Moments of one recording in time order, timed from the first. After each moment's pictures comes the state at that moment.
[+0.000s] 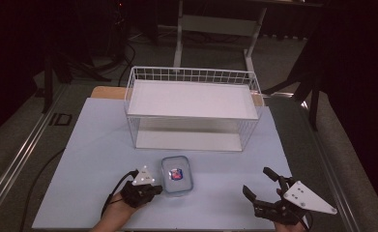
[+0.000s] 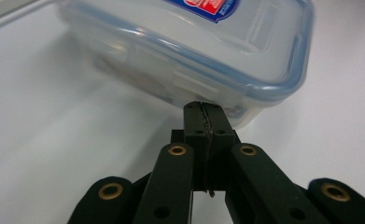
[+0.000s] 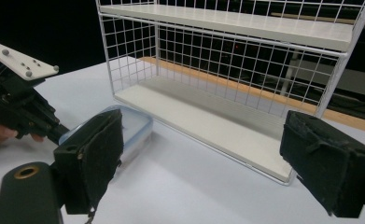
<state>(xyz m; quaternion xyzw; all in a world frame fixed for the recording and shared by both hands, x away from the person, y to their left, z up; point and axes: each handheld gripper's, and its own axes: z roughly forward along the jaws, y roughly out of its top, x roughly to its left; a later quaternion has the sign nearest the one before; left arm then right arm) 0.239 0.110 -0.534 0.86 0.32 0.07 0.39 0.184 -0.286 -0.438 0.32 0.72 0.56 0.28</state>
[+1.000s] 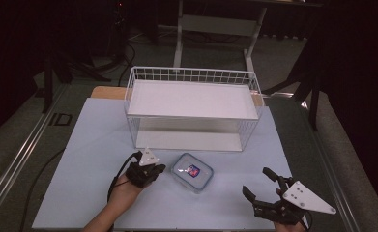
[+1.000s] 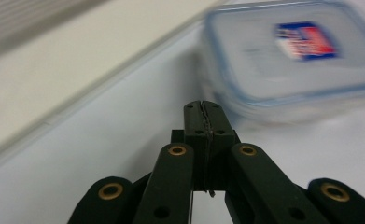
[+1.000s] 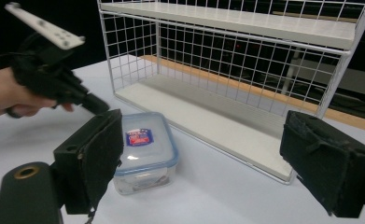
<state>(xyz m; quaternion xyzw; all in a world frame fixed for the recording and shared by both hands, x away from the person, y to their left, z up) 0.290 0.109 -0.508 0.84 0.36 0.15 0.37 0.184 -0.286 -0.439 0.32 0.72 0.55 0.28</state>
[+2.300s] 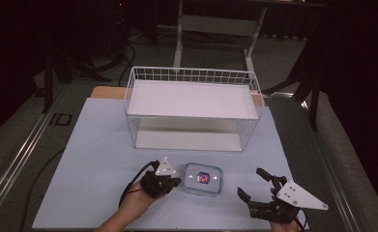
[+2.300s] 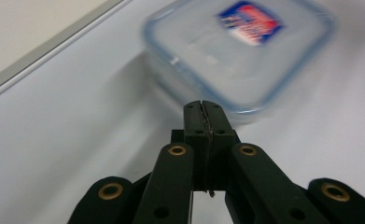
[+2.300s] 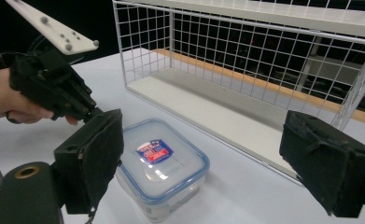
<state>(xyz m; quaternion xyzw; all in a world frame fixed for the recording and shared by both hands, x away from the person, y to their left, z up) 0.267 0.072 -0.510 0.87 0.31 0.08 0.38 0.190 -0.279 -0.446 0.30 0.73 0.55 0.25</state>
